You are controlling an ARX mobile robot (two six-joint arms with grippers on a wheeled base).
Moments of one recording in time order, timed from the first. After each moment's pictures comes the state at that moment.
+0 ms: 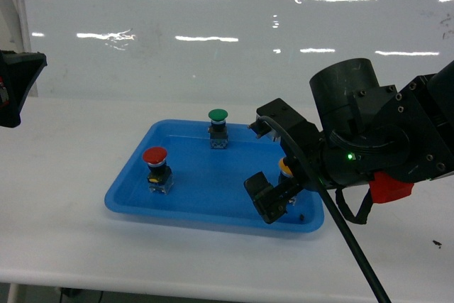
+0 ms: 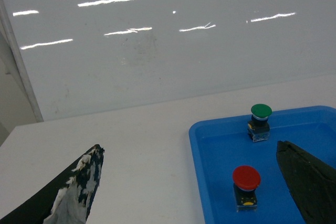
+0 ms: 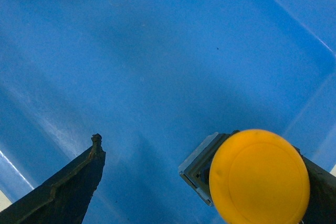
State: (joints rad) left arm 0.06 1.48 0.44 0.95 0.17 0.13; right arm 0.35 2.28 1.28 0.23 -0.15 -0.31
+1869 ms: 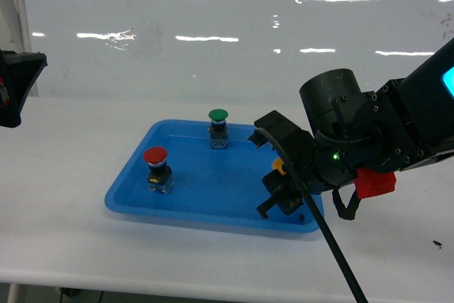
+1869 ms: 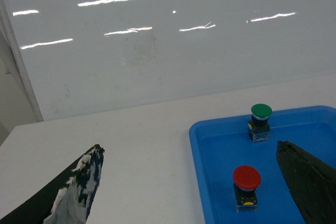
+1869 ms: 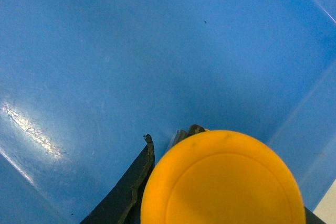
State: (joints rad) left arm 0.06 1.48 0.44 0.95 0.17 0.13; right arm 0.34 2.38 1.40 0.11 -0.09 -0.36
